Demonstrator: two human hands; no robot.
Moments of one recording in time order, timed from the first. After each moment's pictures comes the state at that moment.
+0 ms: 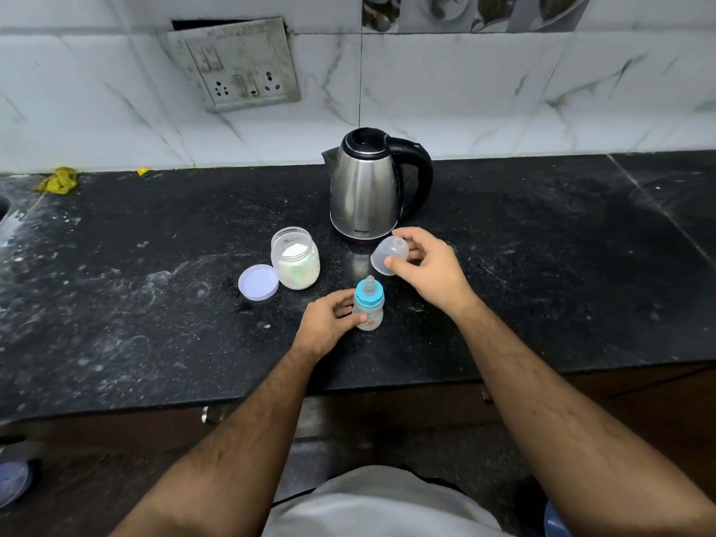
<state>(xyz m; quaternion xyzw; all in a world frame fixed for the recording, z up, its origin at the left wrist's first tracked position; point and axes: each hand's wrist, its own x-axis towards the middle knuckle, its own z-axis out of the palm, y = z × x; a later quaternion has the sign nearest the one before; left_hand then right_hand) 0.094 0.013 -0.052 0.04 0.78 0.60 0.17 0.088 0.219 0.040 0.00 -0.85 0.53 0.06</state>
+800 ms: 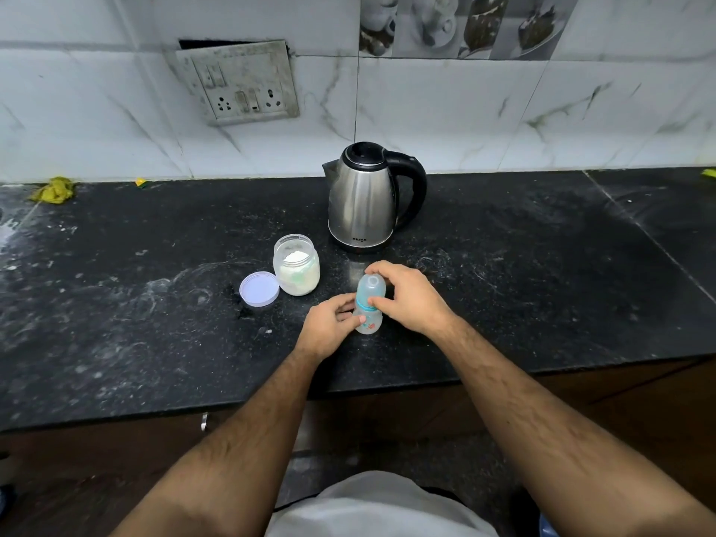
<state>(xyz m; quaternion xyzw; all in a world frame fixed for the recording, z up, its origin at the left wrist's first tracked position) 0.096 0.010 -0.046 0.07 0.79 0.59 0.16 0.107 0.190 0.029 0.09 -0.95 0.31 0.00</state>
